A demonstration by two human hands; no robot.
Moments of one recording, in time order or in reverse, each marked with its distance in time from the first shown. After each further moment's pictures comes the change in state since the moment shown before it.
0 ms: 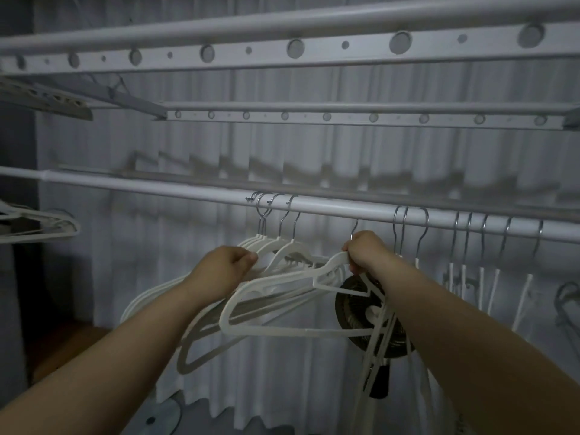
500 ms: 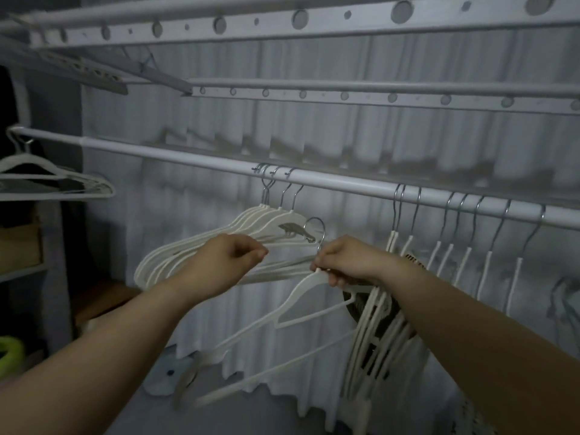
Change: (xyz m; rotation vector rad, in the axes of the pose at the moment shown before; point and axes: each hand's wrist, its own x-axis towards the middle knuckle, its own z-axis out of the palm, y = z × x) left_hand -0.057 0.010 0.015 -0.115 0.119 0.078; right_hand -0.070 0.014 0.008 0.233 -0.403 -0.337
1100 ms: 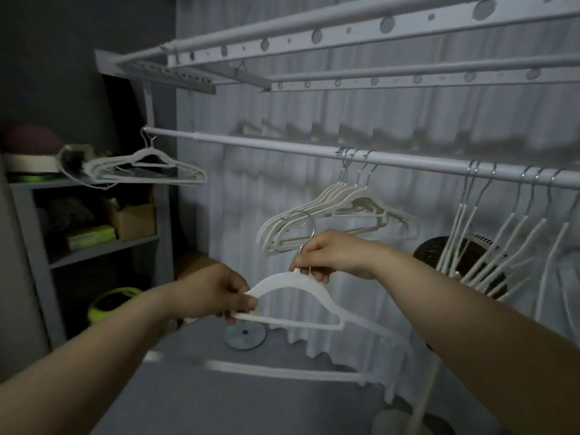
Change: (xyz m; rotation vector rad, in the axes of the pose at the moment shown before) left_hand -0.153 -0.025 -0.114 0.060 -0.435 -0.363; right_hand -0.062 -0.093 0.111 0.101 -0.400 -0.302
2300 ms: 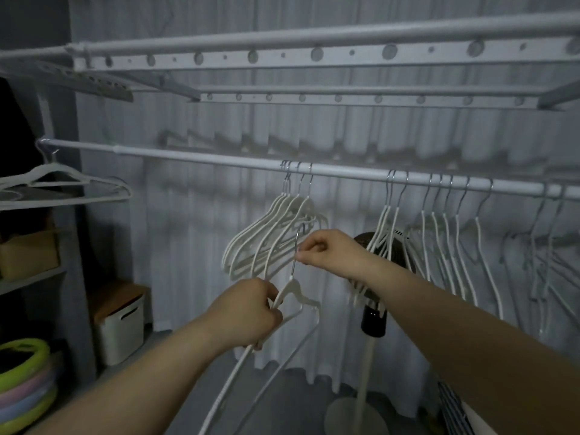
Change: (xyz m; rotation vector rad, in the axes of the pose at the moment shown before) left_hand 0.024 0.058 0.052 0.186 0.032 0.184; right_hand -0.051 0.008 -0.017 -0.167 0.529 0.167
